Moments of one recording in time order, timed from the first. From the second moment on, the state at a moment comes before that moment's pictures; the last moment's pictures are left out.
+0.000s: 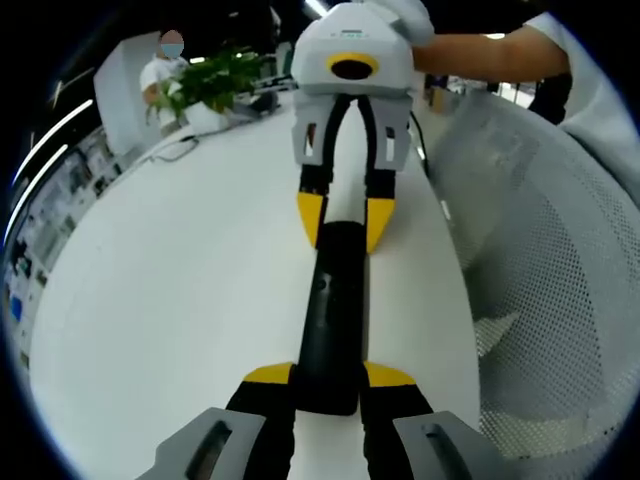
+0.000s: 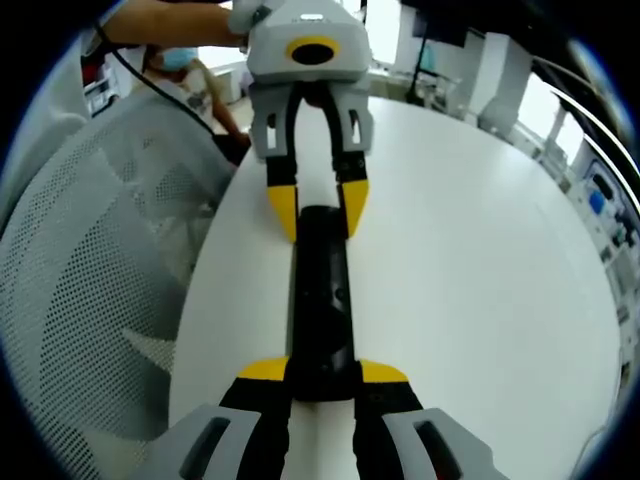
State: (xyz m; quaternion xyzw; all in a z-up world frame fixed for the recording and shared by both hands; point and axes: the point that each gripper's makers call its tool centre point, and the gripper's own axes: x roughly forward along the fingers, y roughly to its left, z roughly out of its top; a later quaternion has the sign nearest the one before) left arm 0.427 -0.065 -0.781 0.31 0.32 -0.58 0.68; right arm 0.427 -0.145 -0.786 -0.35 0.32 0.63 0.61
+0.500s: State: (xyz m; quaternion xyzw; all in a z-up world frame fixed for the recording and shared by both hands) left arm 0.427 -0.065 -0.780 0.31 0.32 -0.58 0.68; right arm 0.427 -0.146 -0.786 -0.35 0.33 0.63 0.61
